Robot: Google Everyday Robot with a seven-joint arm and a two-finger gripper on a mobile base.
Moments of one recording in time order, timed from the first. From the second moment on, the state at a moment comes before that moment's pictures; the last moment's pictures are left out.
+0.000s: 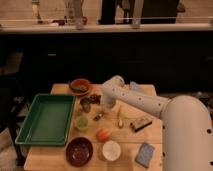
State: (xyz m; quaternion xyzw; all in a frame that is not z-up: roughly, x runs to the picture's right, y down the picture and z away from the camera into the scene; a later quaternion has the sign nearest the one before) arm 0.003 0.134 0.926 -0.23 -0.20 -0.35 0.88
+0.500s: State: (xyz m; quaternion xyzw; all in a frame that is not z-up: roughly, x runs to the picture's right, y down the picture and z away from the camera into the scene) arm -0.010 0.108 0.878 -0.16 -0.22 -0.35 0.90
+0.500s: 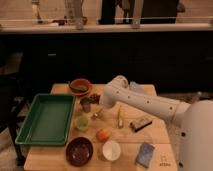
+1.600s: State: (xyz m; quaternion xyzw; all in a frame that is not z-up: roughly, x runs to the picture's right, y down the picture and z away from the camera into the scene) arm -0.065 0.075 0.807 -0.09 -0.24 -0.42 0.87
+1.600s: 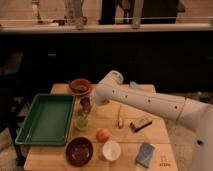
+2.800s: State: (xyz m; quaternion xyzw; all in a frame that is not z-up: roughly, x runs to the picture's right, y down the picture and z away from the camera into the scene) arm -0.125 0.122 0.731 -0.07 -0.28 -0.53 0.80
